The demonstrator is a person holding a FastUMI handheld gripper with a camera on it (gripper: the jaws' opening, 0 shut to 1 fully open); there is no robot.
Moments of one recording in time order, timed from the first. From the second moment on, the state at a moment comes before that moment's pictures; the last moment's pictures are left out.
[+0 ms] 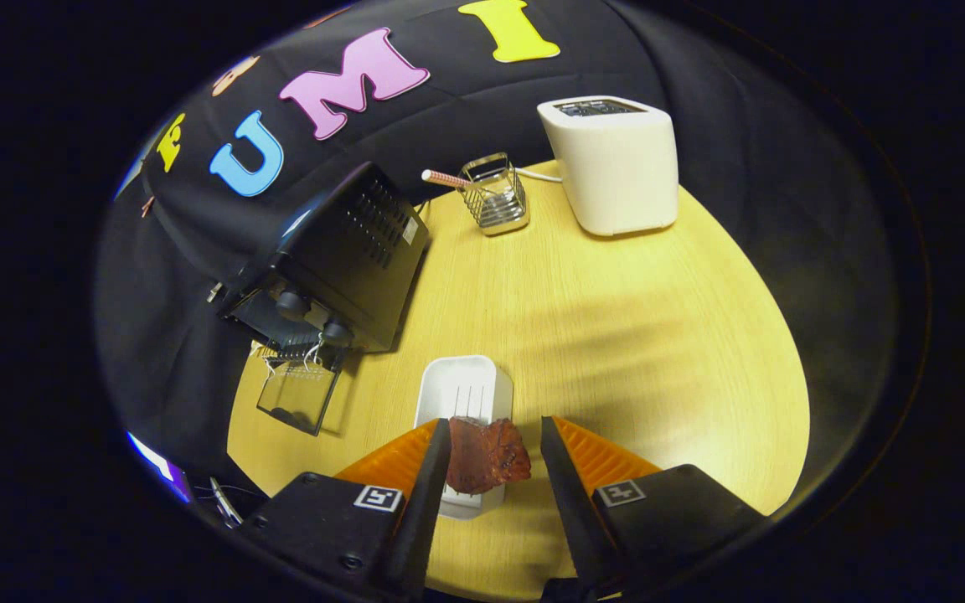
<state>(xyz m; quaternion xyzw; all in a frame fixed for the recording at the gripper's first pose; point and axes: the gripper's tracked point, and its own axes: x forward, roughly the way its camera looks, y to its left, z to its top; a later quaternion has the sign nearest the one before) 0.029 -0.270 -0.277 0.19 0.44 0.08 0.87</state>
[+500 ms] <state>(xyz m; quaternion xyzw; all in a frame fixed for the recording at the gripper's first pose) 0.021 -0.258 -0.272 0.27 0.46 0.08 0.84</state>
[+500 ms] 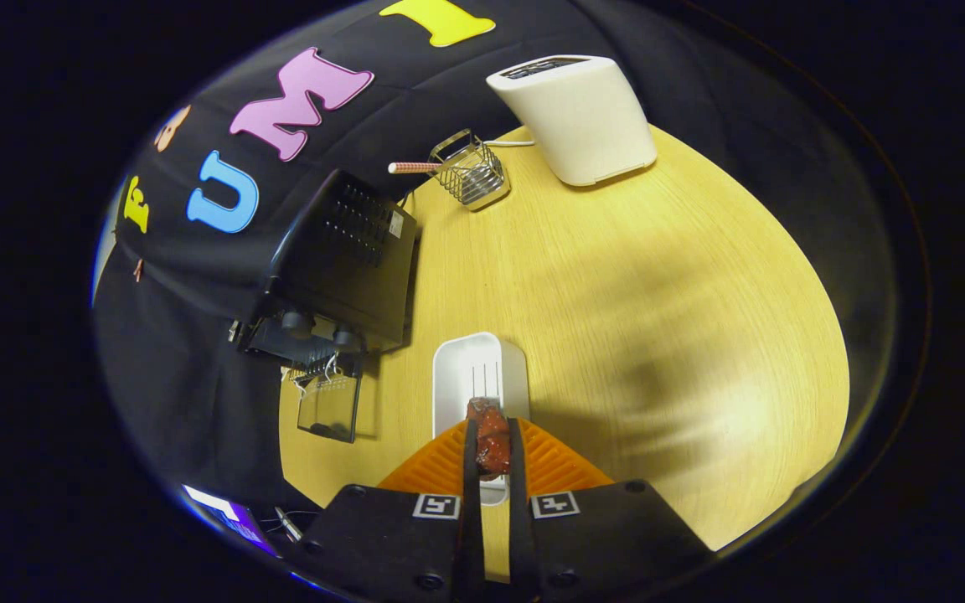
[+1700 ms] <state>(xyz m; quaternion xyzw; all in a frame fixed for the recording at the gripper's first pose) -0.015 -0.079 -0.141 0.30 0.35 0.00 0.89</state>
